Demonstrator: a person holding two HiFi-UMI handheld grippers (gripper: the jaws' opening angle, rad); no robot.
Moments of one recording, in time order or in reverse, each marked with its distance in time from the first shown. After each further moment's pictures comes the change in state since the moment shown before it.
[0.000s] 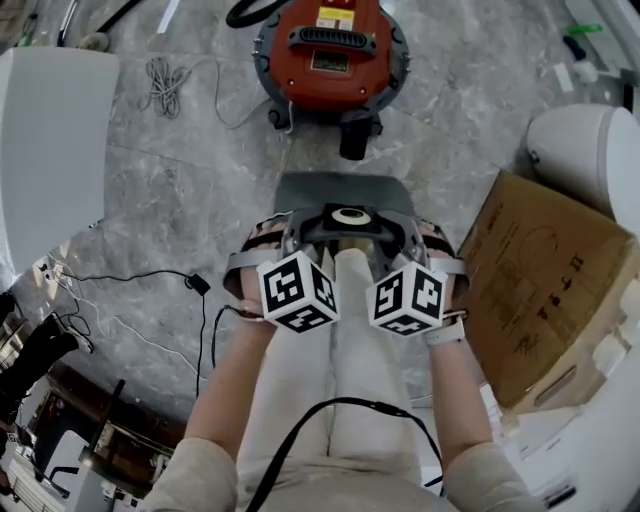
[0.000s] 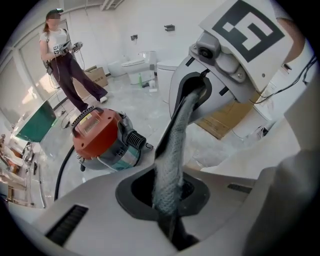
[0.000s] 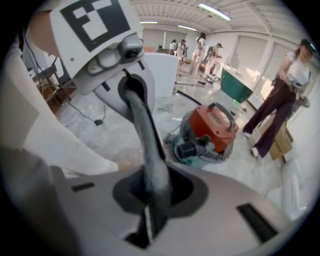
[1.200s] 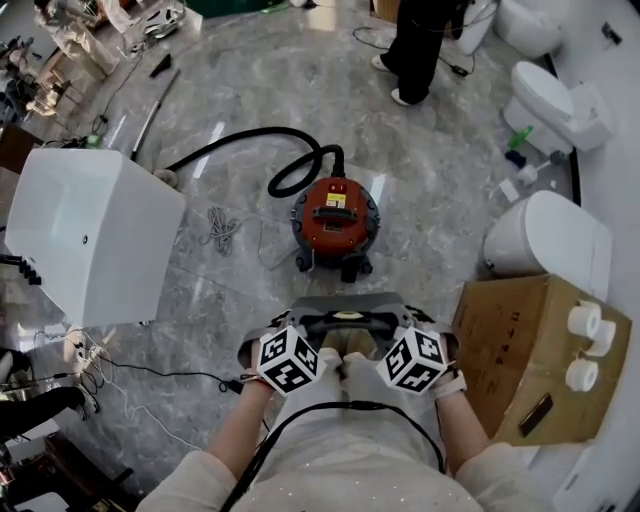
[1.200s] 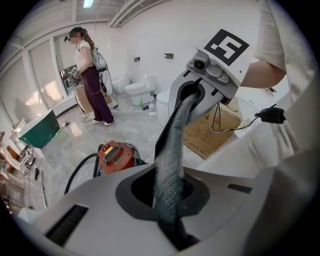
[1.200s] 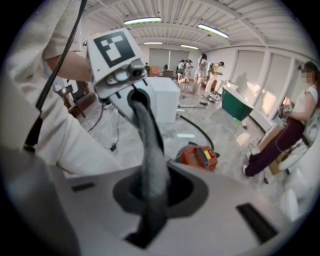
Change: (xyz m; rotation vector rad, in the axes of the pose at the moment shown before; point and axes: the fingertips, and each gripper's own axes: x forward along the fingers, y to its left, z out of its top) left arm -0.221 0.011 0.088 -0.037 -0.155 -0.058; right arm -0.220 -0.028 0.105 -0.027 -0.172 0.085
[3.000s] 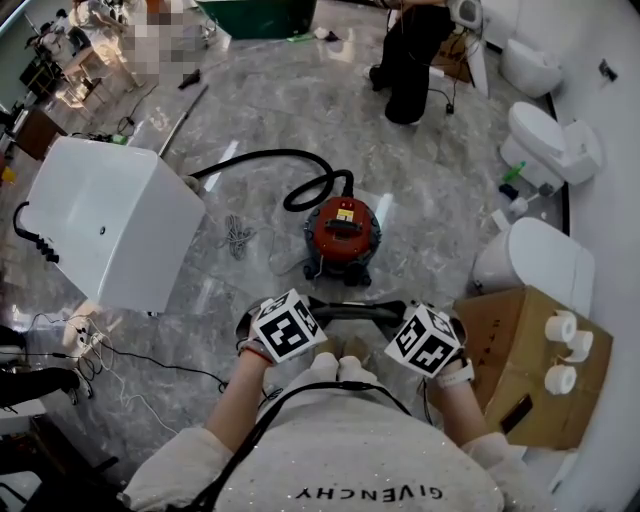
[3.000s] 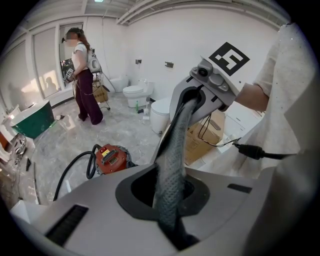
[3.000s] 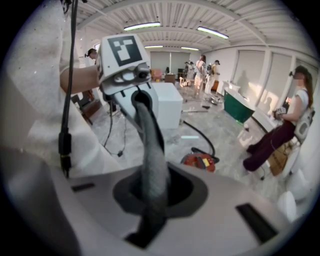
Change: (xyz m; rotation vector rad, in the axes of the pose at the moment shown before) left arm -0.118 -0.023 0.062 -0.080 -0.015 -0.113; right arm -0.114 0.013 0.071 0.010 -0.021 0.047
